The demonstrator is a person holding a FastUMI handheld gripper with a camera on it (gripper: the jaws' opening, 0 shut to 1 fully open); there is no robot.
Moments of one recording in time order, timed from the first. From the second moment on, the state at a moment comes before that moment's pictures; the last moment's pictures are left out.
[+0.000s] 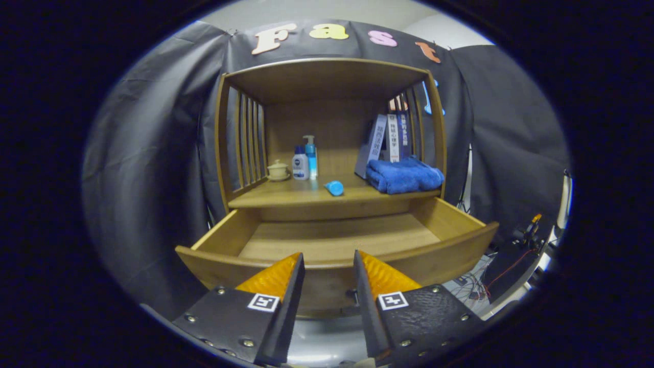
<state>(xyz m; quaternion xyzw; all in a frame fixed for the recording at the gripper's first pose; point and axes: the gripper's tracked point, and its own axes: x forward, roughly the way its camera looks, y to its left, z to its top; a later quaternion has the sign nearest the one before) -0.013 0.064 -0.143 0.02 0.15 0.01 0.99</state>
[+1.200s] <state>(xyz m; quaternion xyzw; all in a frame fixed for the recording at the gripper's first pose) 0.063 0.062 -0.155 0.01 0.16 0.04 0.99</state>
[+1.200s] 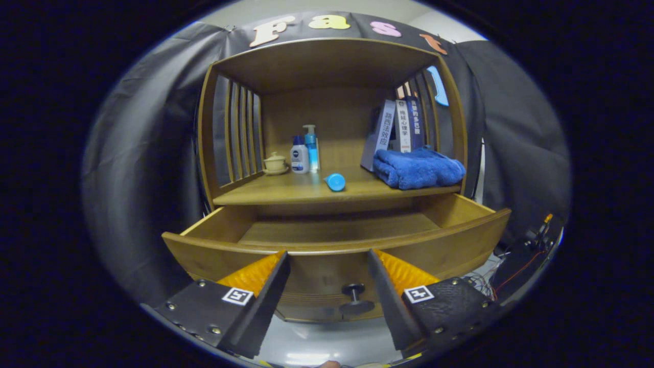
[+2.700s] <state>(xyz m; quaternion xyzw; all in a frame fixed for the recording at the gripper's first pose) 0.184 0.080 -0.168 0.02 0.18 0.02 0.98</state>
